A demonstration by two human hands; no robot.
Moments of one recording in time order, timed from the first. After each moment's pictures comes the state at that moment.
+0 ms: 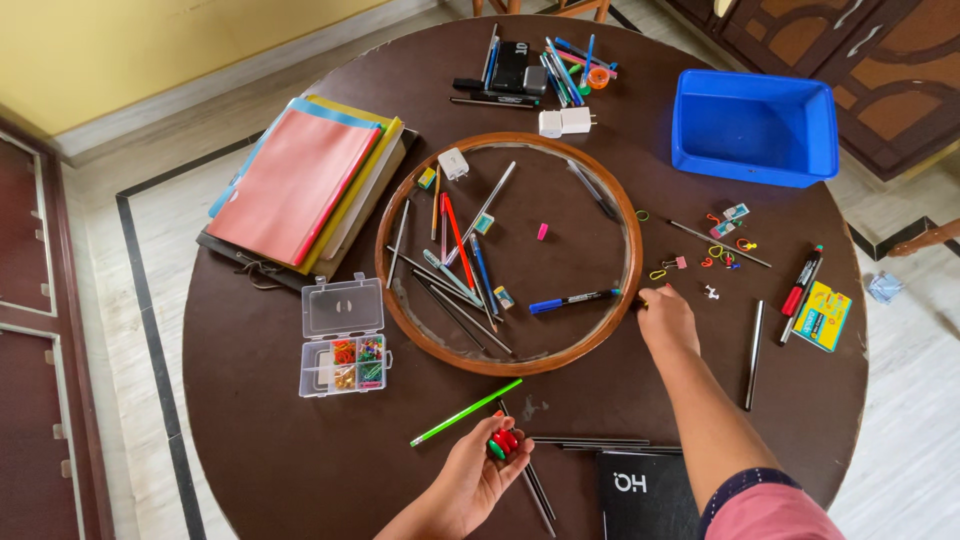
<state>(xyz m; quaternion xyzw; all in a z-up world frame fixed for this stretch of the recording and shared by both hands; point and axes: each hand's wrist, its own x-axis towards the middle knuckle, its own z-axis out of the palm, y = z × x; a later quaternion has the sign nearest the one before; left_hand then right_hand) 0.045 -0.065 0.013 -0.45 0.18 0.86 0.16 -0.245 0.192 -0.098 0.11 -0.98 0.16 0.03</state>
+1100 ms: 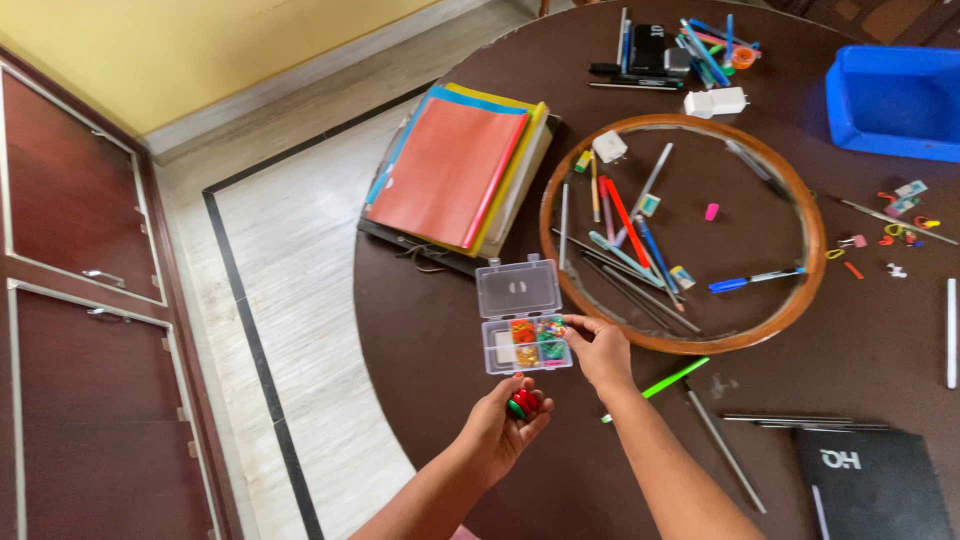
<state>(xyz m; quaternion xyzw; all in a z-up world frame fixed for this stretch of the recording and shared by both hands) 0.131 -0.338 0.012 -0.41 0.21 0.88 0.15 -0.007 -0.187 -0.041 -0.02 -0.84 0.53 -0.14</state>
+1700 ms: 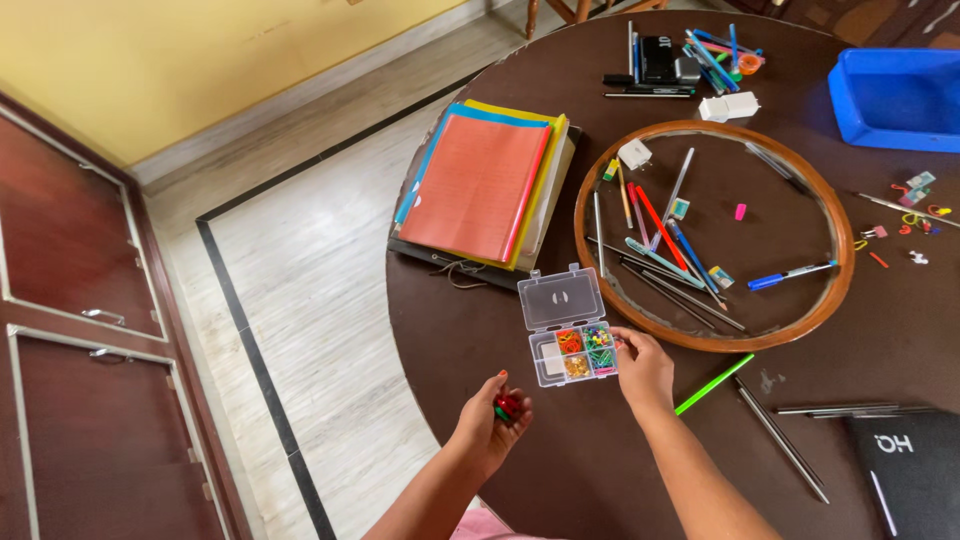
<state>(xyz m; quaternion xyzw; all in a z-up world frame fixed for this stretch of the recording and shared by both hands) 0.144 -0.454 -0.010 -0.43 0.23 0.86 0.13 0.026 -0.221 -0.053 -0.03 -0.90 0.43 0.01</state>
